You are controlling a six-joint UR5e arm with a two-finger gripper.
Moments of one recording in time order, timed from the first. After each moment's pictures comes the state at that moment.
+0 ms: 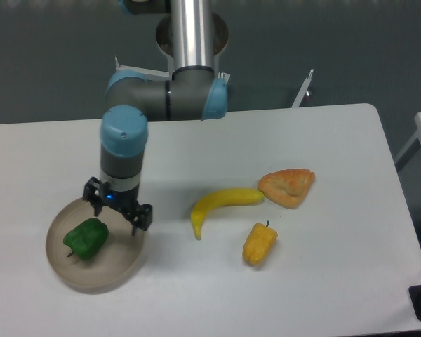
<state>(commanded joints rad) 1.83 -2.08 -1.50 -0.97 1.36 0.48</state>
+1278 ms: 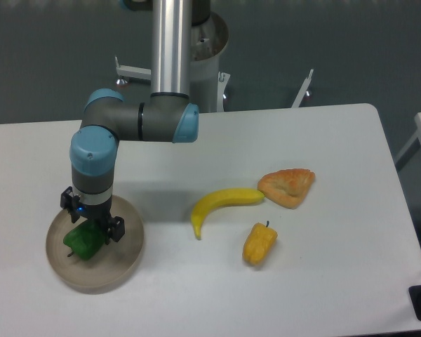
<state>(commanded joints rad) 1.80 -2.15 -1.48 -0.91 1.36 0.48</state>
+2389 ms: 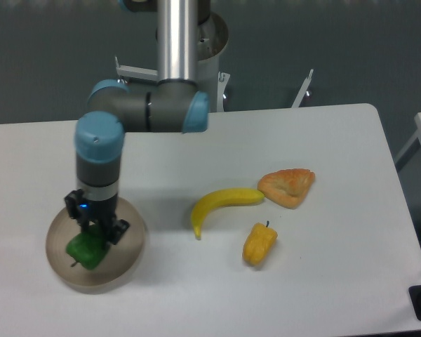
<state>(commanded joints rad) 1.96 -2.06 -1.35 -0.99 1.37 0.65</state>
